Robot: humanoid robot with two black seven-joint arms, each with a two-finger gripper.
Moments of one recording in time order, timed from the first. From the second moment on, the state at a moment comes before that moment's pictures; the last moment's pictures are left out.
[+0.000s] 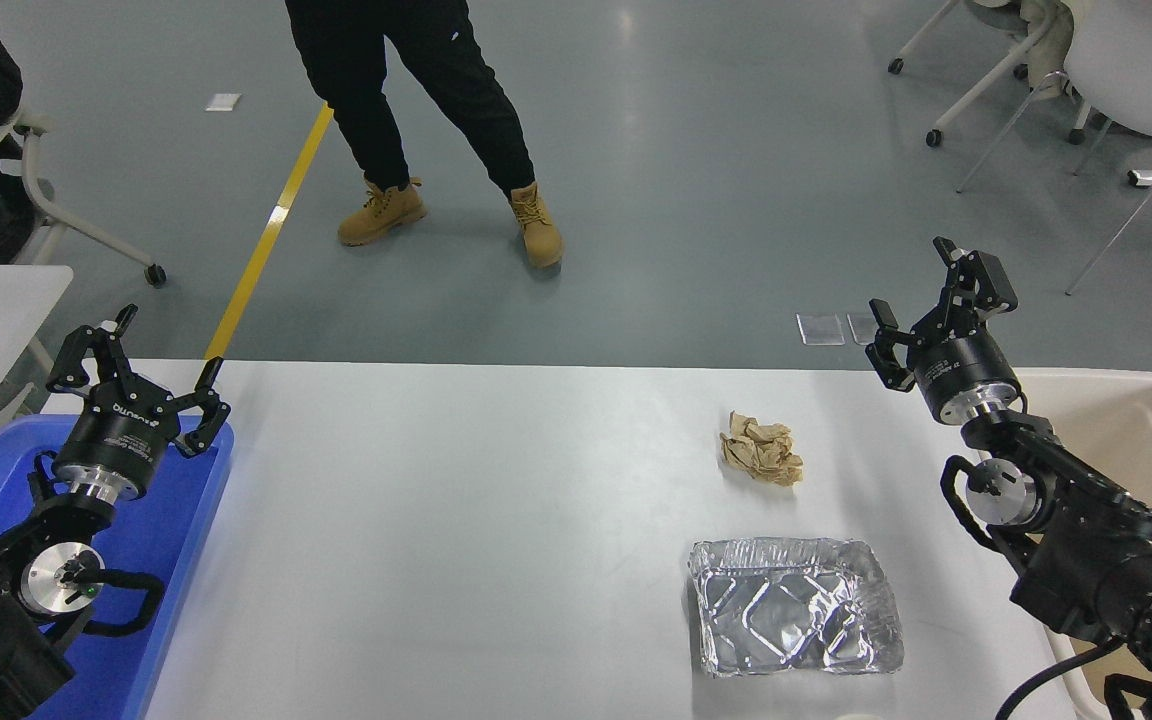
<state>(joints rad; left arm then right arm) -0.54 0.44 -0.74 -0.41 -0.02 -0.66 -0.59 0.78 -0.20 0.63 0.33 -0.15 0.28 0.60</state>
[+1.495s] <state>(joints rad) -0.54 0.44 -0.74 -0.41 -0.02 -0.66 -0.59 0.78 -0.25 0.63 0.31 -0.15 0.29 0.60</state>
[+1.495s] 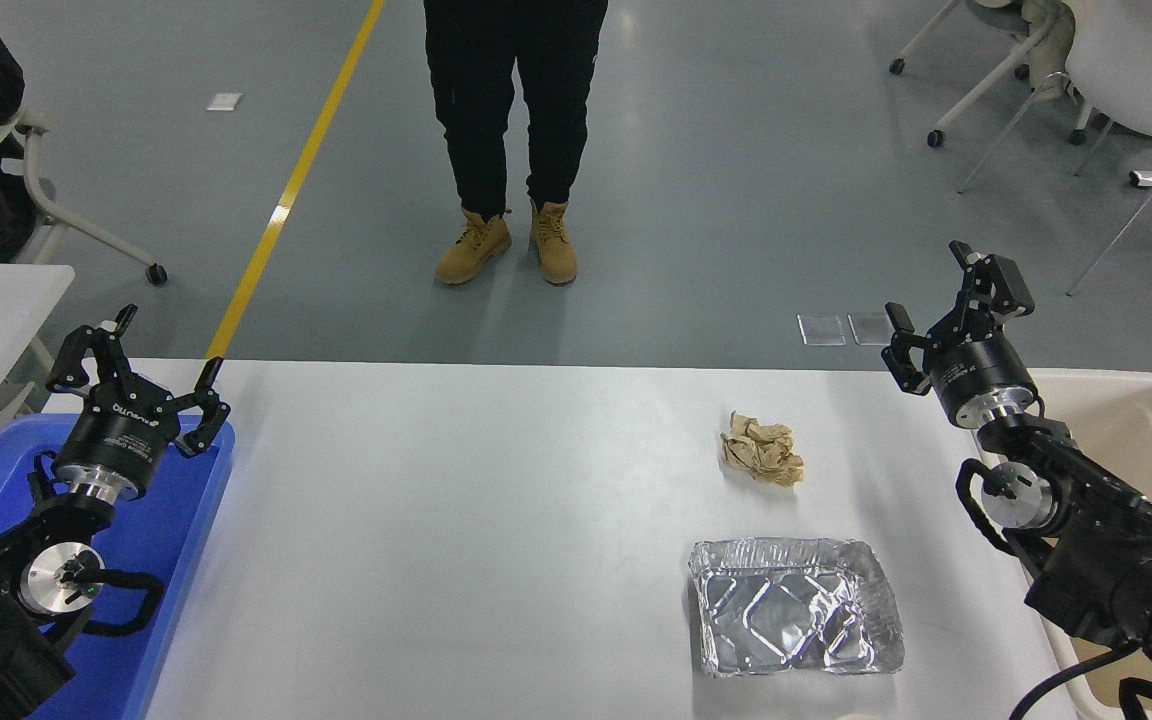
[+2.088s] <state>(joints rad) -0.54 0.44 -0.74 -0.41 -0.02 -0.66 -0.59 0.78 -0.28 0.57 0.35 -0.16 0.30 0.60</state>
